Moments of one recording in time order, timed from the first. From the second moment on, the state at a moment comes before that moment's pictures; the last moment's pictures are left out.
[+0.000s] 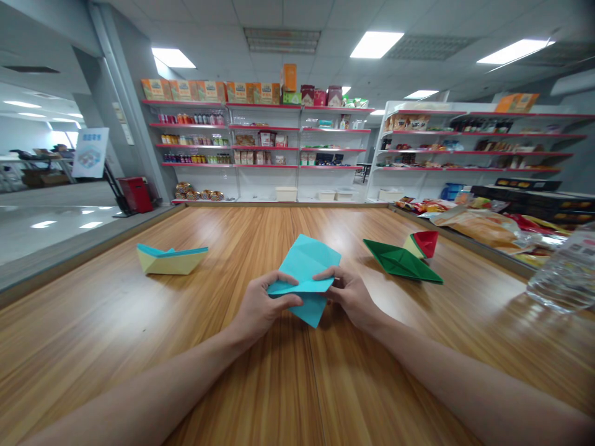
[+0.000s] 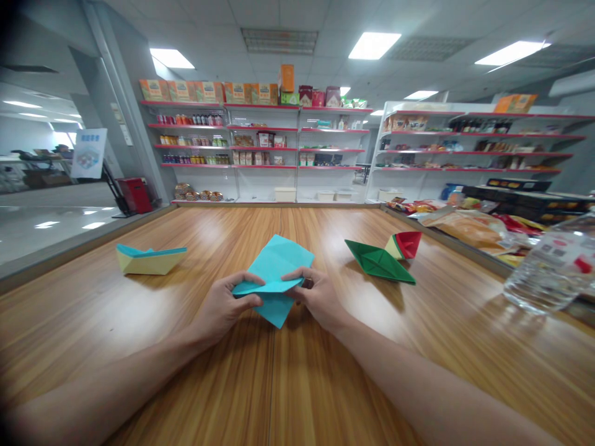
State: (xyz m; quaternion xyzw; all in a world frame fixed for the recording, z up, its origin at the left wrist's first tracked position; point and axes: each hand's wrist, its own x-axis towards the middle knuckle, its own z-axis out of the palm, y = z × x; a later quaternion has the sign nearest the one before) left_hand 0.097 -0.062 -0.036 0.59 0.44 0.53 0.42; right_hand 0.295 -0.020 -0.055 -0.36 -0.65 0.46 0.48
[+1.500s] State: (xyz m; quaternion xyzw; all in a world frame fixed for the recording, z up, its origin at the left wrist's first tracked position) left_hand 0.097 -0.054 -0.050 0.47 0.34 0.53 0.62; right_hand 0.289 -0.013 -0.059 -0.38 -0.51 0.52 0.57
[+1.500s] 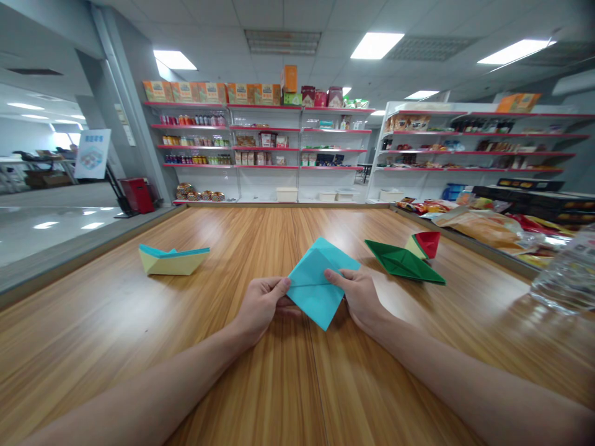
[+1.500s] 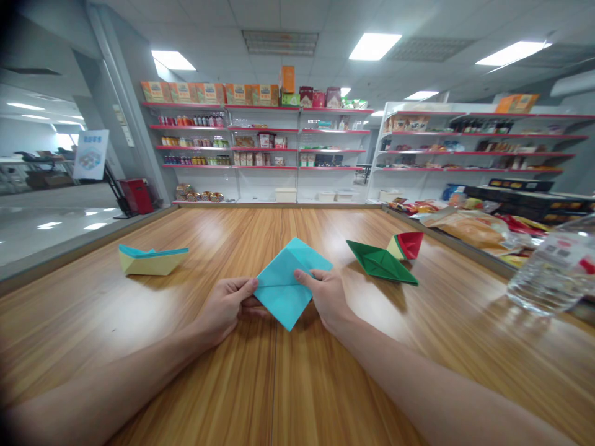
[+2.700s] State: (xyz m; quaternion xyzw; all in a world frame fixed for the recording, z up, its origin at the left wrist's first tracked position) left_hand 0.102 -0.054 -0.055 0.60 0.38 0.48 0.52; right_hand 0.276 -0.041 -0.045 -0.33 -0.45 0.66 0.50
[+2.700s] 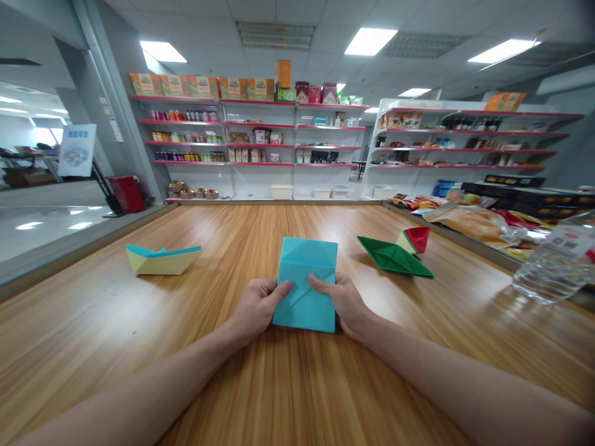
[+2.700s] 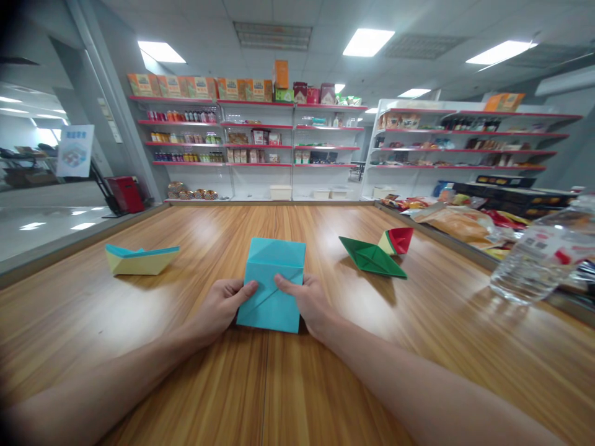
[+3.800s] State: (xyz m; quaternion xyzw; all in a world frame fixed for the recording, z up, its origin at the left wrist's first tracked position) left_hand 0.106 -0.060 -0.048 0.57 0.36 0.49 0.55; right_hand 0.277 -0.049 -0.047 -0.33 -0.66 0.56 0.38
